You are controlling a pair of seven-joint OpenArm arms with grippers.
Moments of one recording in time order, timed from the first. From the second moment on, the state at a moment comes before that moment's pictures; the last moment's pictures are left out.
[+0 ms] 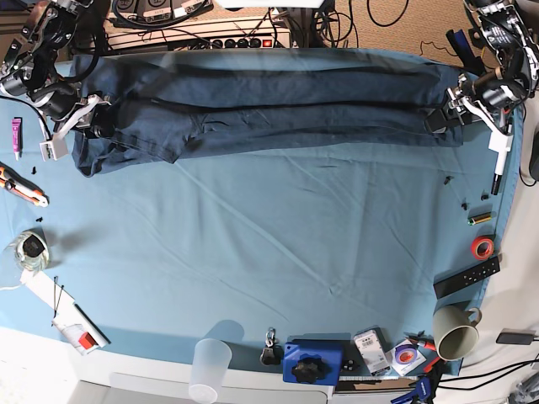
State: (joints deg) left arm 15.8 -12.6 -37.7 84.6 -63.0 -30.3 75.4; right arm -17.5 20.3 41.4 100.7 50.7 37.6 -72.4
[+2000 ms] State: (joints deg) left arm 18.4 9.9 17.6 112.6 -13.9 -16.8 59.5; right arm -17.5 20.3 41.4 100.7 50.7 37.6 -72.4
